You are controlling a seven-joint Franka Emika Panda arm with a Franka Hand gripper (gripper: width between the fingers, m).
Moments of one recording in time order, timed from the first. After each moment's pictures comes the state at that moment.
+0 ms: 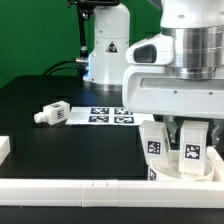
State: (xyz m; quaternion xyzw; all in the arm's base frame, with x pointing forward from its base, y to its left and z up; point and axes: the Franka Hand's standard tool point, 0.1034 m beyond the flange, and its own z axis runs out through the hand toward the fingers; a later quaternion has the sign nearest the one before) arm 0.636 0.098 0.076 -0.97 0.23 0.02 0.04
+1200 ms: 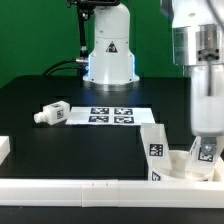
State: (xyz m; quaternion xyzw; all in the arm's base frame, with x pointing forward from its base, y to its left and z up) arm 0.641 0.125 0.071 -0.53 0.84 0.00 0.09
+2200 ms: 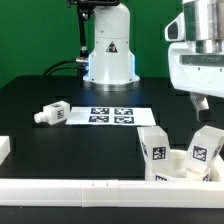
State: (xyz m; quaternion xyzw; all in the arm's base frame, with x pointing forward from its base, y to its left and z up) arm 0.646 0.129 0.103 -0.83 0.55 -0.03 0.09
